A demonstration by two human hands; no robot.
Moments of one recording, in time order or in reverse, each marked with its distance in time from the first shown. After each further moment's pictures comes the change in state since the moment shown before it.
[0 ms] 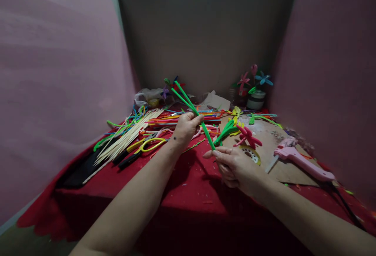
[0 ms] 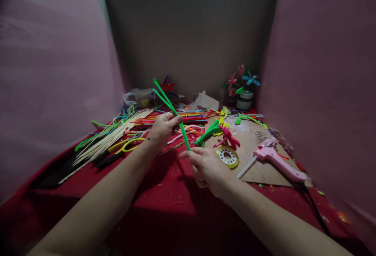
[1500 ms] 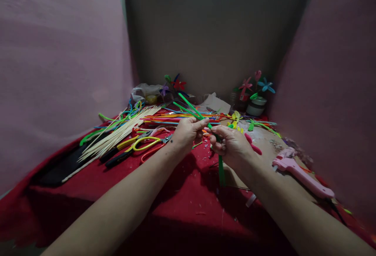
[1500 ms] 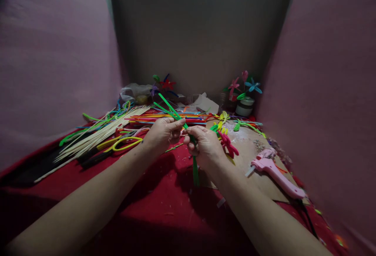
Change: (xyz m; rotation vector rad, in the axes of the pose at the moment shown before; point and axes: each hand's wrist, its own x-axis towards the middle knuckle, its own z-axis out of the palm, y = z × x) left_hand -0.009 0.001 0.011 -0.247 -0.078 -0.157; right_hand 0.053 -0.034 -0.003 0.168 0.217 -0.242
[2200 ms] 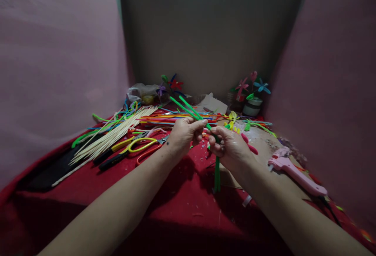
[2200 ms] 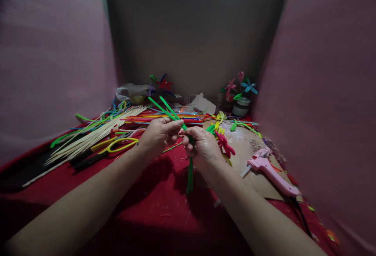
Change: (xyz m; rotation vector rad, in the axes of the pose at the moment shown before) left_hand -0.007 0.005 0.004 0.032 -0.014 0.027; right_hand -0.006 -0.003 0.003 0.073 0.060 0.008
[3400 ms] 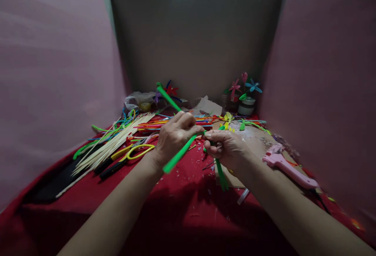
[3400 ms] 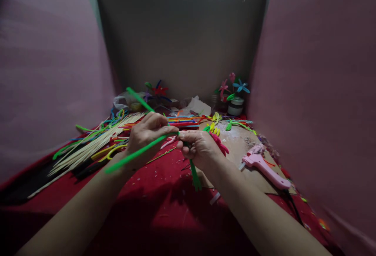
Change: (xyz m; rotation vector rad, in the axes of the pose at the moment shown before) left_hand -0.019 0.027 -0.011 1.485 -0.029 1.151; right_hand -0.005 -0.015 -0.011 0.022 -0.214 0.117
